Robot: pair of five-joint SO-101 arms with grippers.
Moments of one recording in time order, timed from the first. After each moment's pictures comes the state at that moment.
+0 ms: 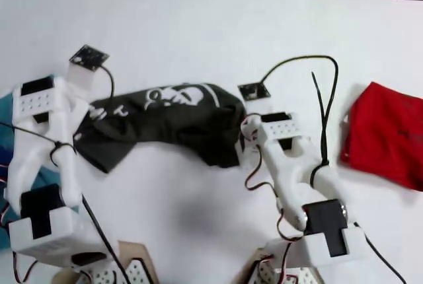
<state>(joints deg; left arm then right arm) -25.5 2.9 18.3 67.3 -39.3 -14.0 -0.8 40.2 57.1 5.1</state>
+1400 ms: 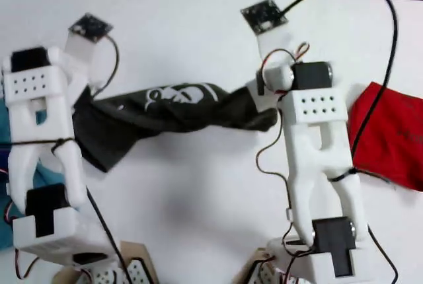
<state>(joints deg) -21.0 2.9 -7.6 88.9 -39.2 -10.7 -8.1 -1.2 81.3 20.6</state>
